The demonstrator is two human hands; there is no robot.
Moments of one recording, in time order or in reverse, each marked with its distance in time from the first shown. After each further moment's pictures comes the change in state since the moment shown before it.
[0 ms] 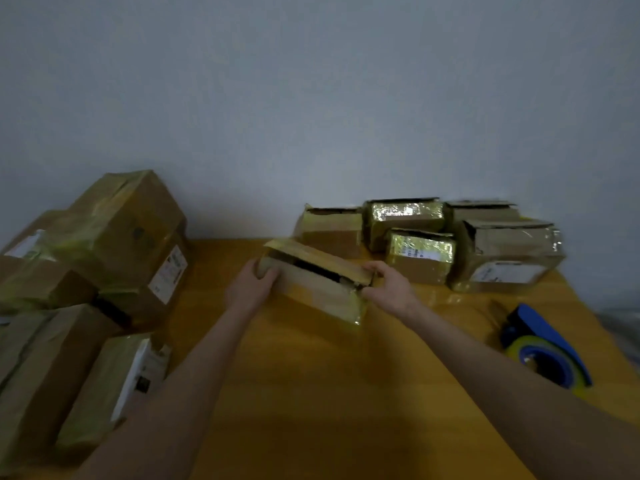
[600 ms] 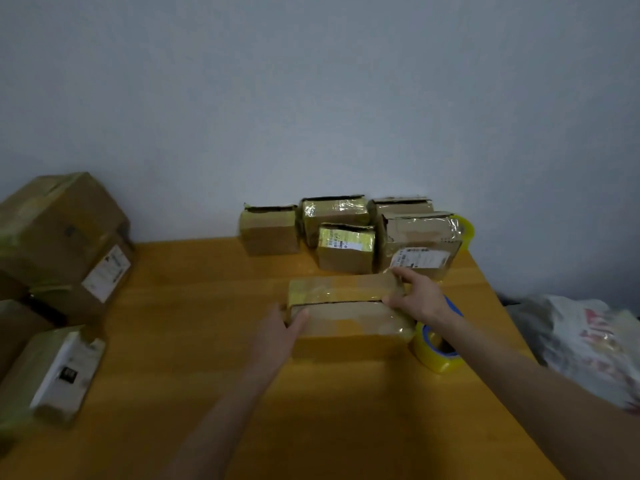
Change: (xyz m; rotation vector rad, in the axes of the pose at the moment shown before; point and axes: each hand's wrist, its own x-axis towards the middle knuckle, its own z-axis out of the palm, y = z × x) left_hand -0.147 0.066 0.139 -0.084 -0.092 0.117; right_hand -0.080 0.118 -0.131 -0.087 0.157 0.101
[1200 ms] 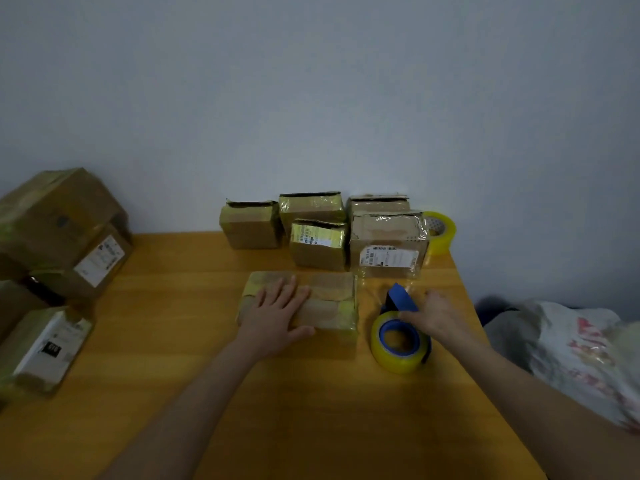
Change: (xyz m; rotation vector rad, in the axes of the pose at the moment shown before) left_hand -0.009 0.050 0.048 0.926 -0.174 0.446; right_hand 0.016 0.099 -0.060 -0.304 -0.085 0.214
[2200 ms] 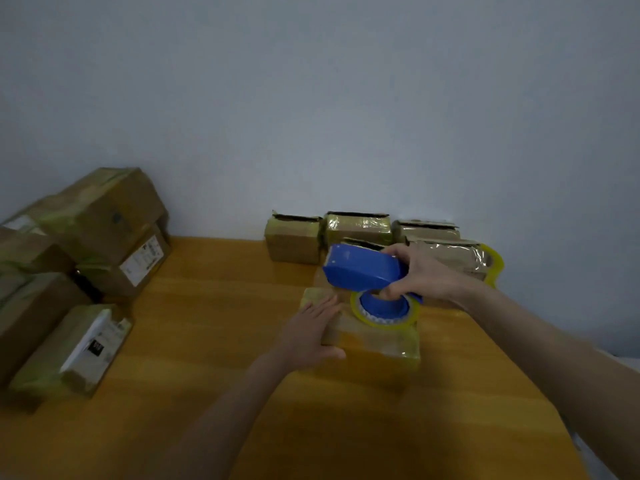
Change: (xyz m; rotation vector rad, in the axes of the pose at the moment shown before) left_hand -0.008 -0.049 -0.009 -0.370 0.092 0.163; right_hand -0.040 -0.163 -0.049 0.318 -0.335 -0.558
